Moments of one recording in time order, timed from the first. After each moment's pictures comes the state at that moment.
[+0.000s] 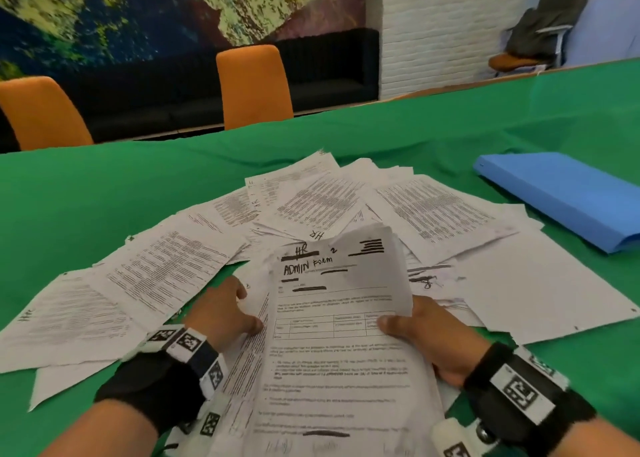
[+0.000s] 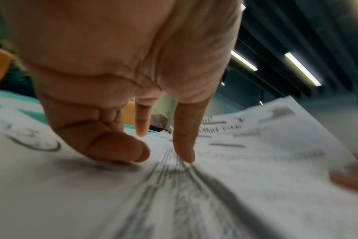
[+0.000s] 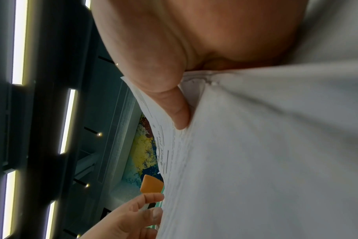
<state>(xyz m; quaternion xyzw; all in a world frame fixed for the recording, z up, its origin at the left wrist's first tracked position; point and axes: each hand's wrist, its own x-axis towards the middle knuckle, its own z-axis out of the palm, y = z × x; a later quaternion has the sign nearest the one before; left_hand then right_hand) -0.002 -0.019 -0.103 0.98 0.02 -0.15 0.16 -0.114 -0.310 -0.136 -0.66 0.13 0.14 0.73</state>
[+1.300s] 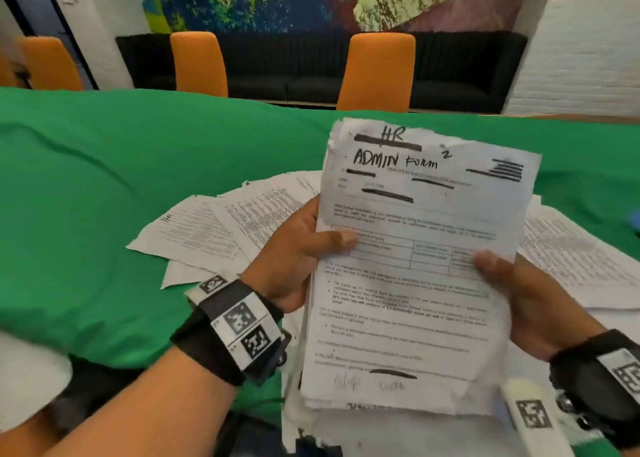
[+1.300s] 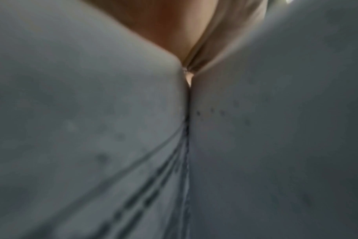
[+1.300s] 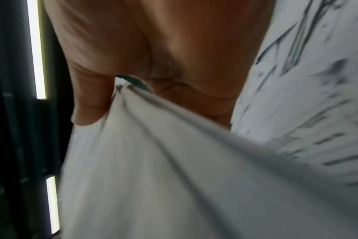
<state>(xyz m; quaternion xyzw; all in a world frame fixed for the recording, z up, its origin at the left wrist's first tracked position) -0.072 -0.004 -0.033 0.58 -0.12 -0.10 0.80 -0.070 -0.282 -0.069 -0.60 -0.03 0.11 0.79</state>
